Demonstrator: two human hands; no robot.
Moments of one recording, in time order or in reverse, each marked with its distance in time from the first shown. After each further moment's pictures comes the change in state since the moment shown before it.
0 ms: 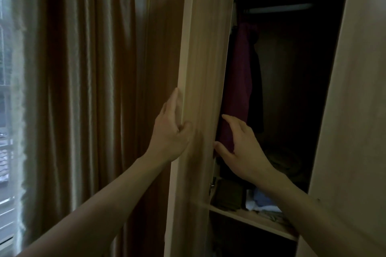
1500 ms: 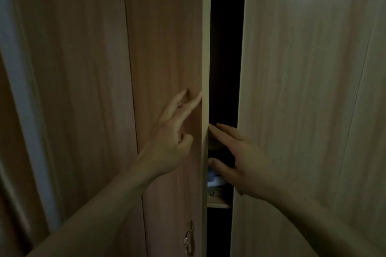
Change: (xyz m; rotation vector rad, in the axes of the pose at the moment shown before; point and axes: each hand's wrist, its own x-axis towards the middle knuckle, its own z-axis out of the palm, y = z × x) left_hand -0.005 0.083 0.192 -0.143 -0.401 0.291; right_hand -0.093 0.138 -0.115 -0.219 -0.129 0.163
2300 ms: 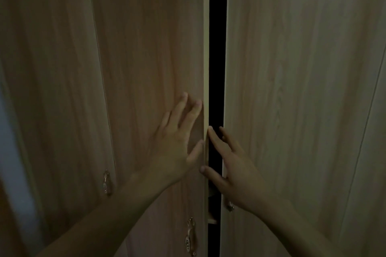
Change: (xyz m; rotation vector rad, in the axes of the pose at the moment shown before) left_hand 0.059 -0.017 0.118 0.512 0.039 -0.020; right_hand 0.016 0.123 0.019 0.126 0.009 -0.014
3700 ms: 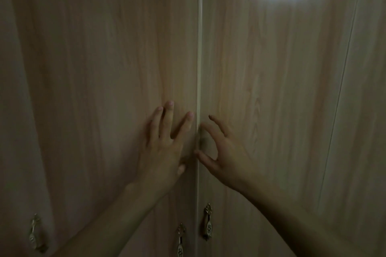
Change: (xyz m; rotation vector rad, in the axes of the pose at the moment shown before) left_hand 0.064 -0.028 0.096 0.247 -0.079 0.051; right_hand 0.077 0.074 -0.015 -0.266 0.193 0.082
